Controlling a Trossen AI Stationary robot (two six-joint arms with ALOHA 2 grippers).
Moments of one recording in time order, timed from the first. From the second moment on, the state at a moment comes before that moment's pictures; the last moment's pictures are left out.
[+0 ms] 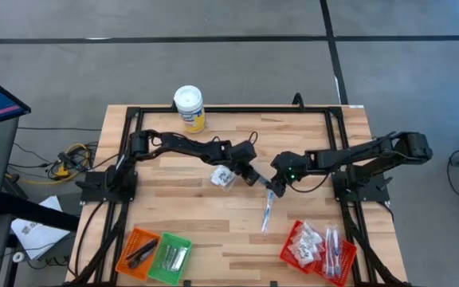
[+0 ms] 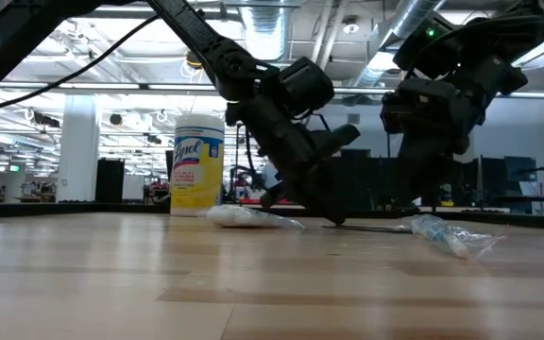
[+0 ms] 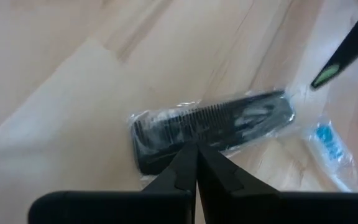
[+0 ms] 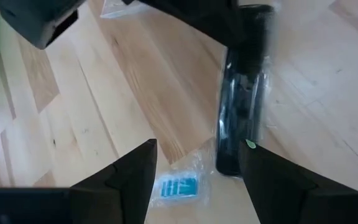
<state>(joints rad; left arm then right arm) 0.15 2.18 1.42 -0.12 0.12 -0.57 -0.05 1.33 0.53 -0.10 -0.11 0.66</state>
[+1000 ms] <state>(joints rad) 0.12 2.17 1.42 -0.13 0.08 -0.58 -0.06 1.33 0.53 -0.11 -0.10 0.62</state>
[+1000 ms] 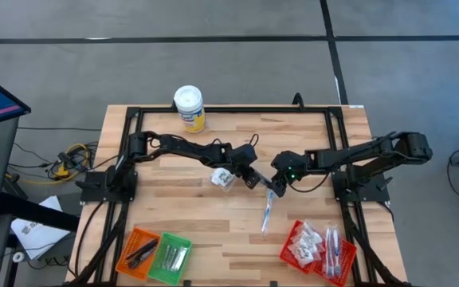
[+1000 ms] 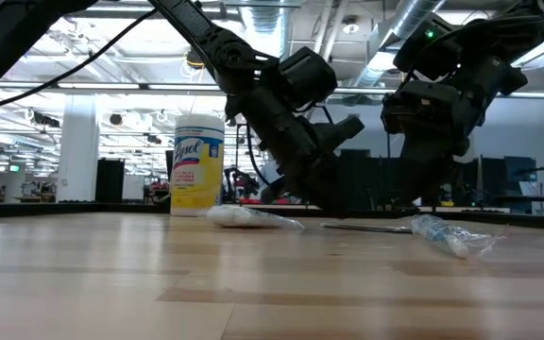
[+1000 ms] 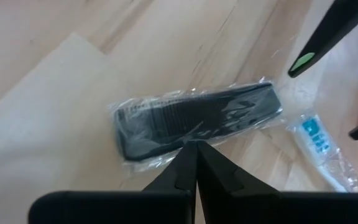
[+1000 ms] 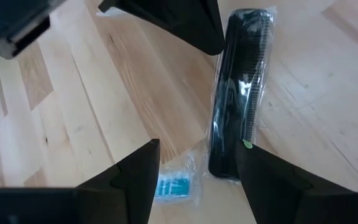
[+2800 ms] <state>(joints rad) 0.12 2.20 1.42 -0.16 0.08 -0.58 -0.09 1.49 0.53 0.00 -0.07 0.79</state>
